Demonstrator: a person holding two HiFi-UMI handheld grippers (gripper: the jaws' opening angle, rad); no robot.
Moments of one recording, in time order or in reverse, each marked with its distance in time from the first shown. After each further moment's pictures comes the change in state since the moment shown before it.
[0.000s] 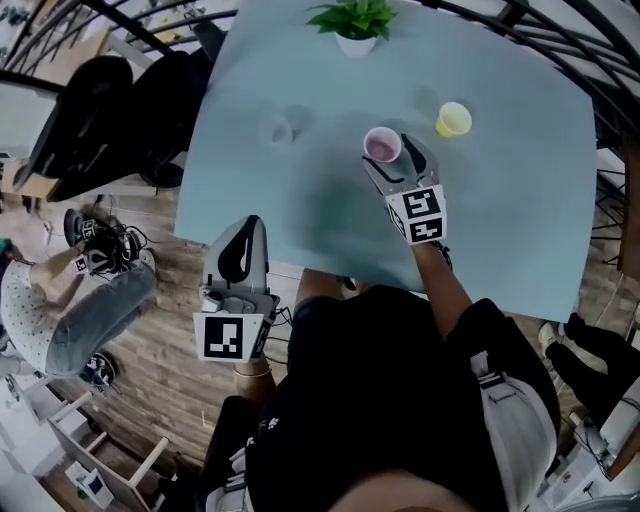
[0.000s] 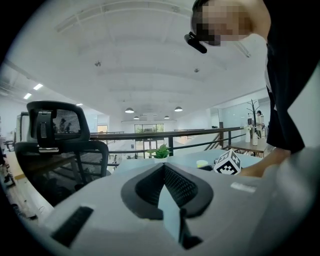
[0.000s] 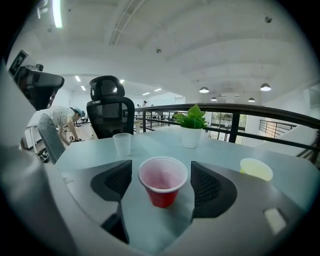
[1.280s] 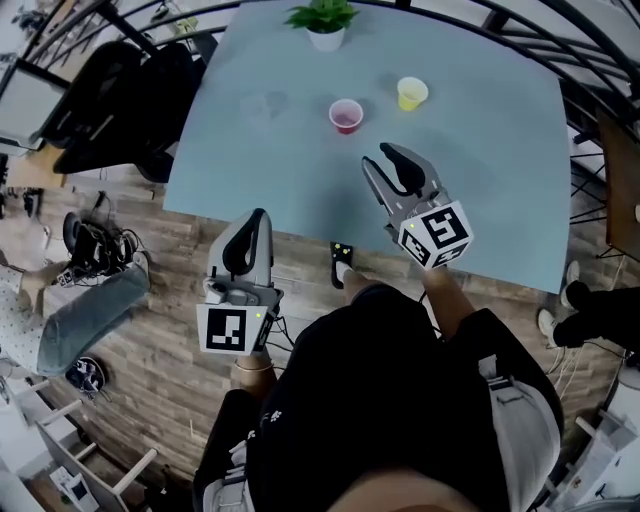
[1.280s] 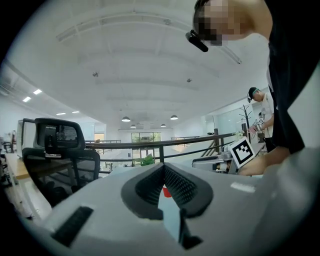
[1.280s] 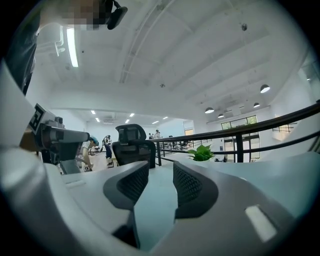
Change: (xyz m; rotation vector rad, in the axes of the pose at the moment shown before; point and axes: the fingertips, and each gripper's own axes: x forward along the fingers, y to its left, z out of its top) left arm -0.088 -0.114 0.022 0.020 -0.108 -0.027; right arm -0.200 0.054 0.073 0.086 -0.341 0.168
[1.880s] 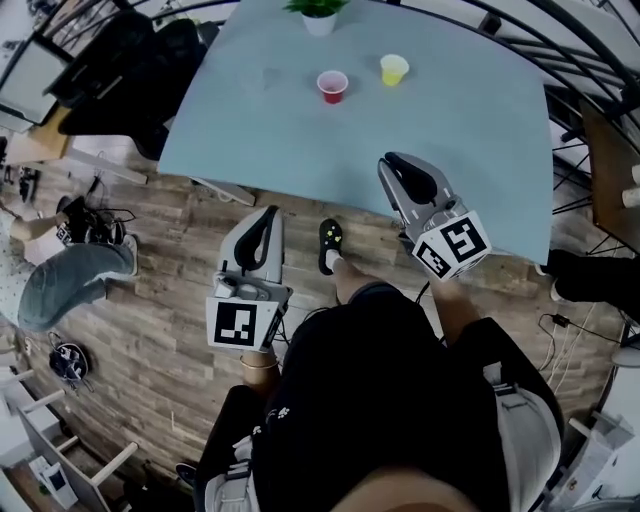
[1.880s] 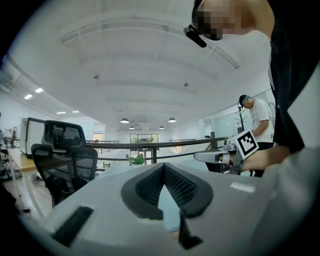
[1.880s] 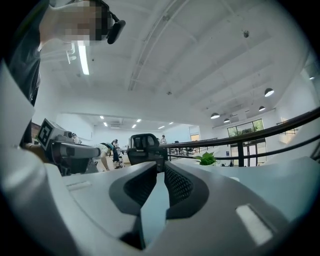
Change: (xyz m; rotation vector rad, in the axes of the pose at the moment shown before) left arm -0.095 -0.094 -0.005 -0.030 -0.034 -0.015; right arm -0.134 0.075 0.027 -0.025 -0.059 0.071
